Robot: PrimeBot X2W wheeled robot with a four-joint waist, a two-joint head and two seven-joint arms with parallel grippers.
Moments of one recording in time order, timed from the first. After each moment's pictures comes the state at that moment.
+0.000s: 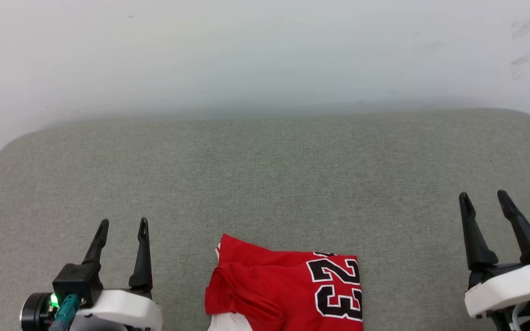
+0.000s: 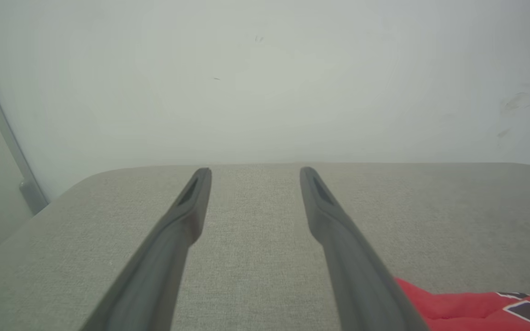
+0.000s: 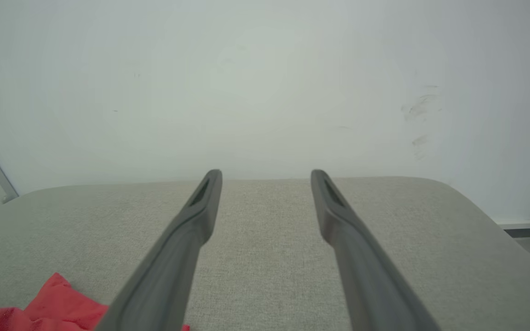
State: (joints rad) left arm -0.02 0.36 -0.28 0.03 -0.42 0.25 -0.26; right arm 0.01 -0.11 -0.09 -0.16 0.24 0.13 0.04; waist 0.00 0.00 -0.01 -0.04
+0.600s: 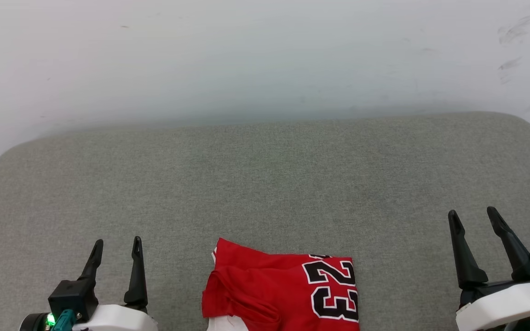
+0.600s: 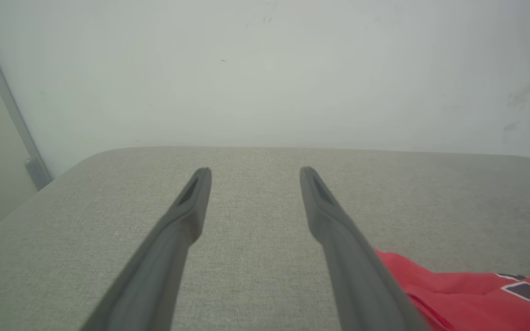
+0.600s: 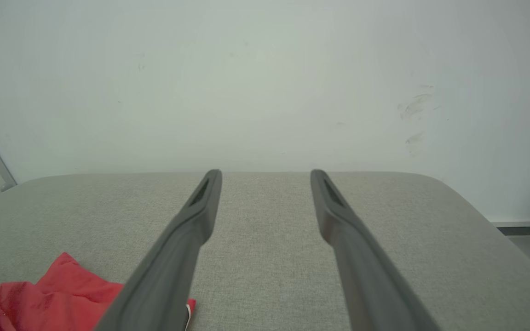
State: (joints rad) left arm 0.05 0.33 -0.24 0.05 -0.42 0.23 -0.26; right arm 0.10 -0.09 -0.06 -0.22 0.19 0.13 0.04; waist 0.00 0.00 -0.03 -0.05
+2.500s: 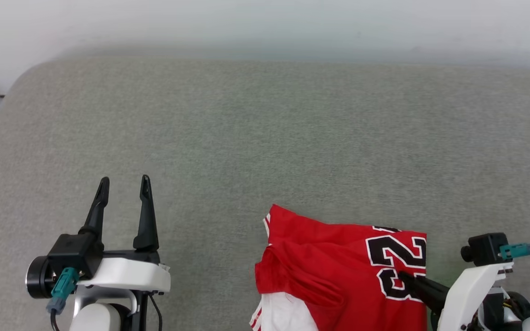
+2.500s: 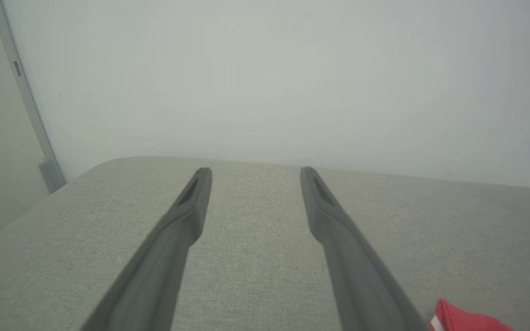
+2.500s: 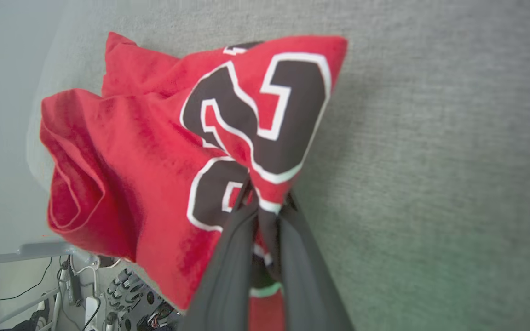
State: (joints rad) left arm -0.10 0.12 -0.05 0.04 -0.22 0.04 -0.26; right arm -0.04 -0.33 0.21 0.10 0.80 0.13 0.52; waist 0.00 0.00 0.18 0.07
